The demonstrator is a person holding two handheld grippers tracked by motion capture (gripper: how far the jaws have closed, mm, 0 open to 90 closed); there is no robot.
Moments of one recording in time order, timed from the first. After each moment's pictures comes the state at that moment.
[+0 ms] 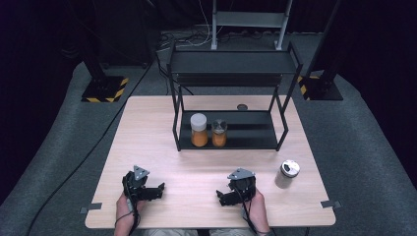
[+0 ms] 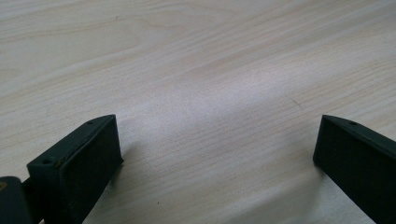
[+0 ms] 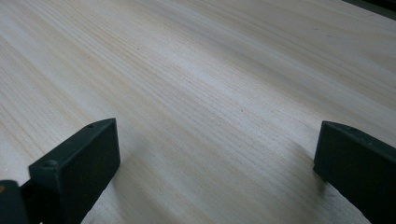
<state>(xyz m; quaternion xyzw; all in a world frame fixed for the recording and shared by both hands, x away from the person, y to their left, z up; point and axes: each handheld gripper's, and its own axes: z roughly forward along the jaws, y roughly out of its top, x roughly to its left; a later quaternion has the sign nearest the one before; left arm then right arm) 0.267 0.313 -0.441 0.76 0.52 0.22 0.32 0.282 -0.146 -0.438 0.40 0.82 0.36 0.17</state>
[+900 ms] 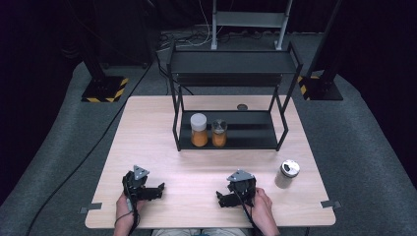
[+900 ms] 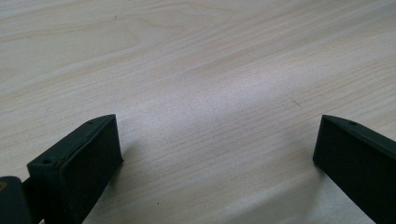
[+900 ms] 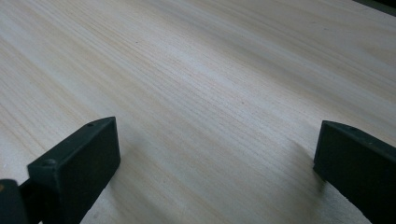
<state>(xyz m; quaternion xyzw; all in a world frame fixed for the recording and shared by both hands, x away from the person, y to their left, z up) 0.268 0.314 -0.441 0.76 0.52 0.22 0.32 0.275 -0.139 -0.437 0.41 0.82 0.35 0.18</state>
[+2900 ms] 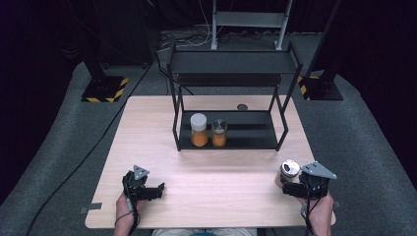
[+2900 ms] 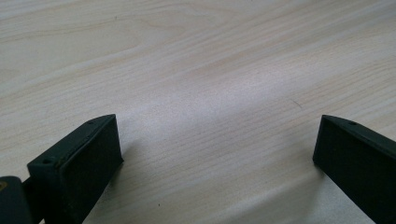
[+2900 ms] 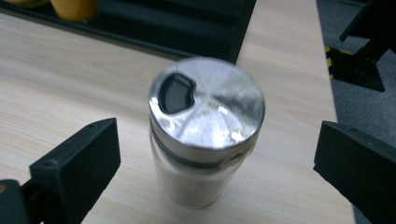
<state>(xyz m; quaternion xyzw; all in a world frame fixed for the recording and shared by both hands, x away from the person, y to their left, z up) 0.269 0.314 -0.441 0.76 0.52 0.22 0.32 0.219 -0.275 -0.384 0.52 0.72 0.34 0.32</state>
